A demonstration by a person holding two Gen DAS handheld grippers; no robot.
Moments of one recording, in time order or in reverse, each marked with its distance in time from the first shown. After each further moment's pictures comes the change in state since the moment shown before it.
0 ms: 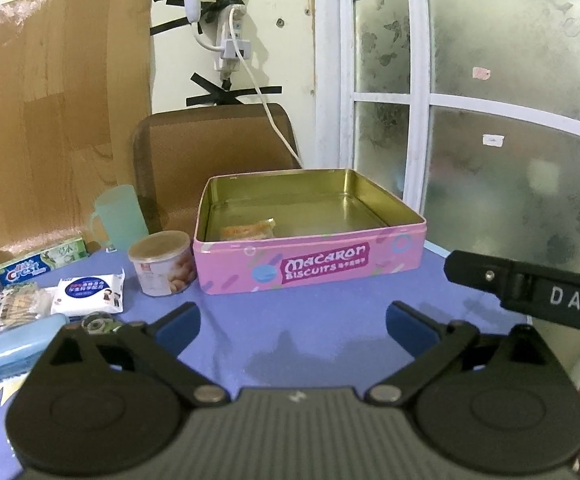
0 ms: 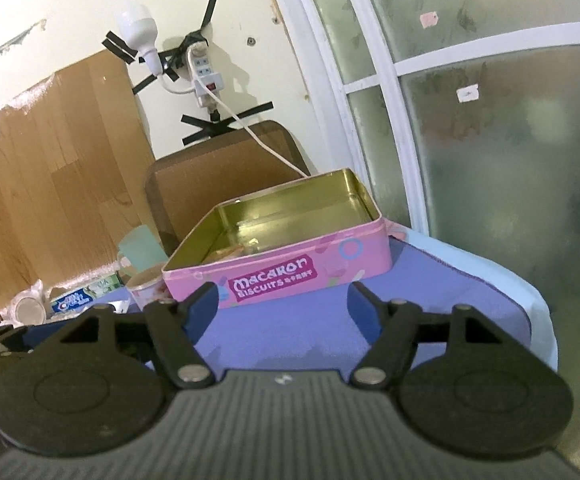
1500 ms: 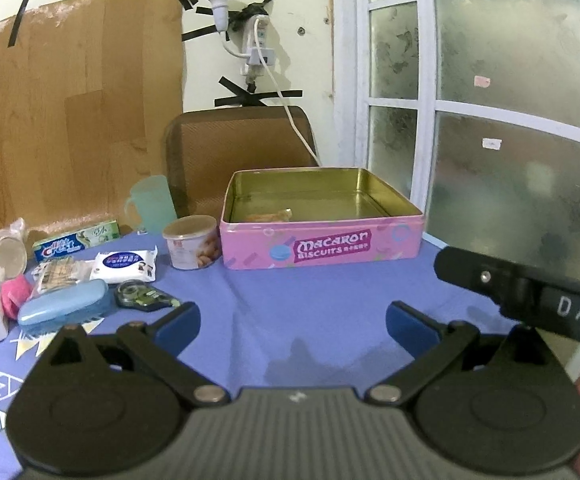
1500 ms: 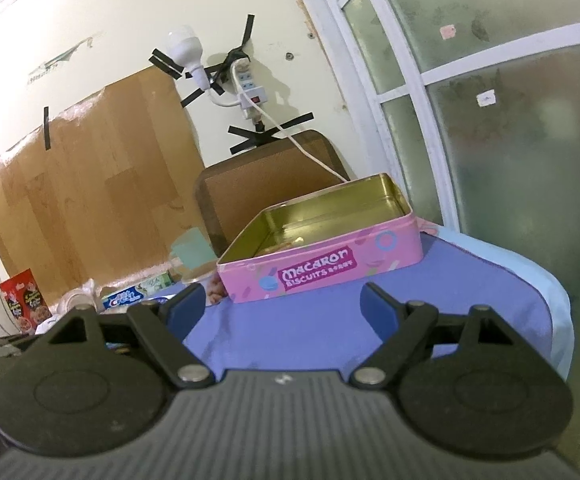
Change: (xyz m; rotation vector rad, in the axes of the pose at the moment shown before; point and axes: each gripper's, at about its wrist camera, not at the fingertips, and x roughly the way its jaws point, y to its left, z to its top) left arm -0.057 -0.009 -0.019 -0.035 -0.001 0.059; right arm -0.046 0.005 -0.017 0.017 -0.011 0.136
